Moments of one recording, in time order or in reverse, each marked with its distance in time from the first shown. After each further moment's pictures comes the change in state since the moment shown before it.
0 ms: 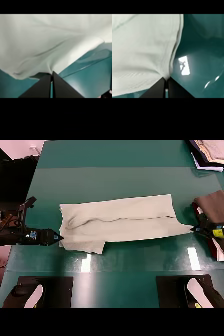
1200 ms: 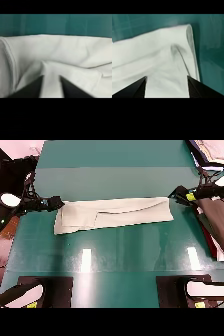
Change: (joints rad) left arm 0.000 -0.537 0.190 -0.014 0.603 0.119; right arm 0.378 -0.623 0.510 0.033 -0.289 0.183
